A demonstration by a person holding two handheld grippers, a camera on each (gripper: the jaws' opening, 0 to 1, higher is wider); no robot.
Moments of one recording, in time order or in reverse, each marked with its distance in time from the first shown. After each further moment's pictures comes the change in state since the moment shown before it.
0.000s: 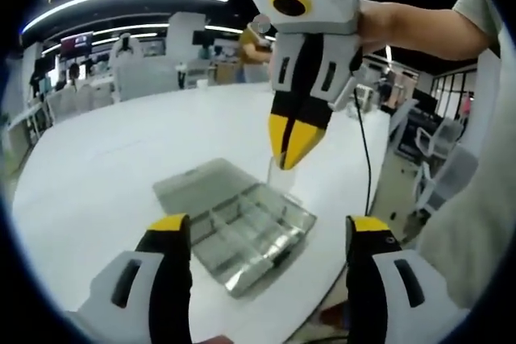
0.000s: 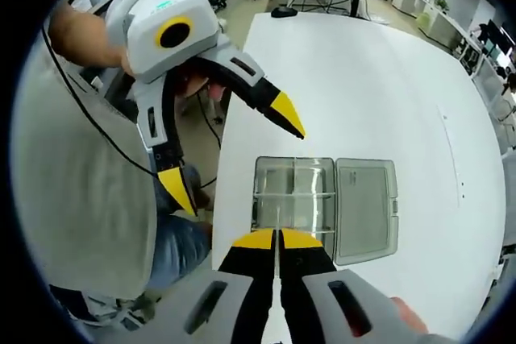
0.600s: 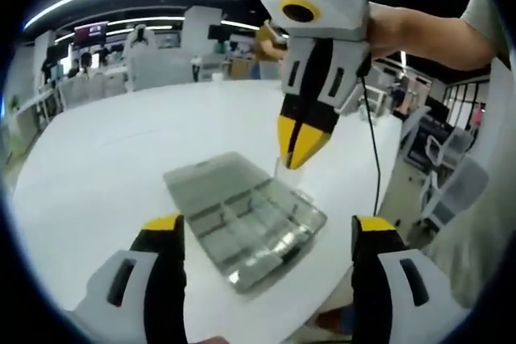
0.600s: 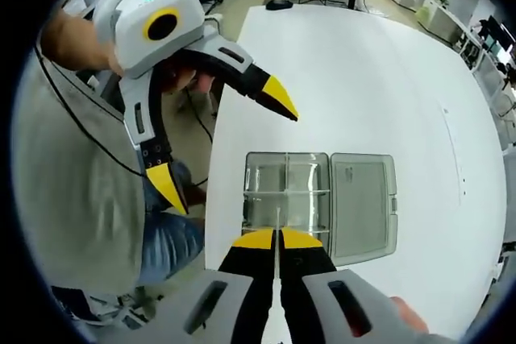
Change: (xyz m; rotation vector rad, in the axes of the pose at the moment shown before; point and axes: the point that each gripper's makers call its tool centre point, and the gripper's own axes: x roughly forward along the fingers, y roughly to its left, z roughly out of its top) left arm -0.001 0.014 -0.005 -0.075 -0.007 0.054; right arm 0.012 -0.010 -0.002 0.006 0.033 0.000
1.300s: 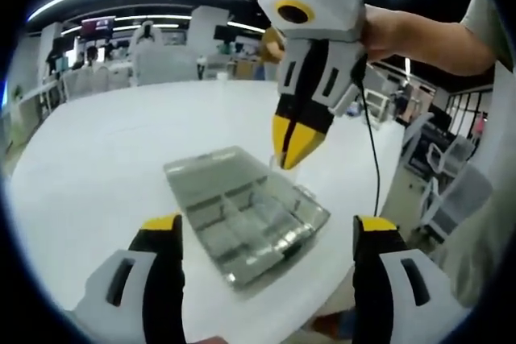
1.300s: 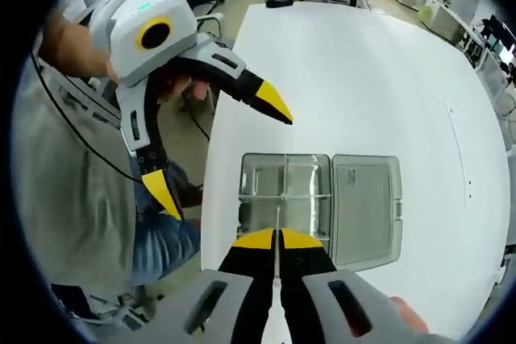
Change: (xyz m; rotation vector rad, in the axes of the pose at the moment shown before) left arm 0.004 0.000 -0.011 -0.025 -0.009 0.014; right arm 0.013 -0.003 0.003 -0.005 -0.002 0.019
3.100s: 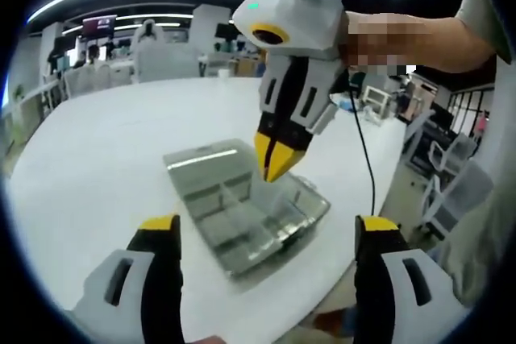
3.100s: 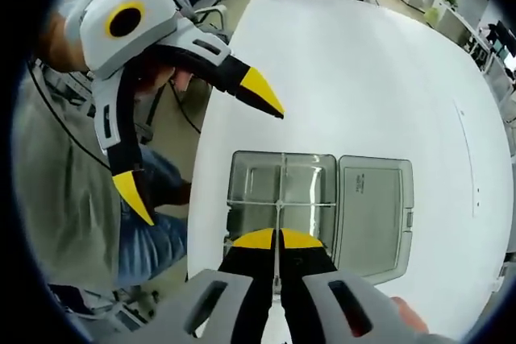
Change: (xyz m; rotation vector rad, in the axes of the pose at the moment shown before) left arm -0.002 0.001 -0.011 0.000 0.011 0.010; right arm 0.031 -0.010 -0.001 -0.029 0.018 0.001
